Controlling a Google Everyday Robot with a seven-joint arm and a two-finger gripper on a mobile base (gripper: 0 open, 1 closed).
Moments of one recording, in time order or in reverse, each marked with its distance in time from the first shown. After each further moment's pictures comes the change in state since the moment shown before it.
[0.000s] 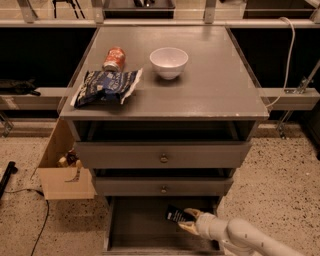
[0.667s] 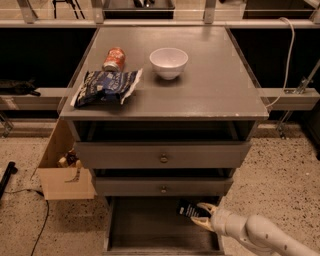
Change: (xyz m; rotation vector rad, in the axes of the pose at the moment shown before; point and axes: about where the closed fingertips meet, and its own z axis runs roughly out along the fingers) arm -0.033 -0.030 -0.072 0.052 -0.005 -0.075
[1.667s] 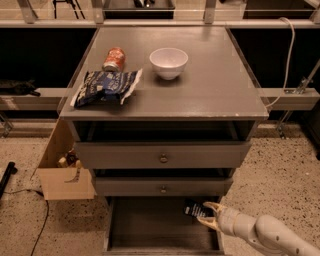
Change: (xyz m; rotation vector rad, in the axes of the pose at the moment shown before) arm -0.012 -0.013 -0.040 0.024 0.004 -0.039
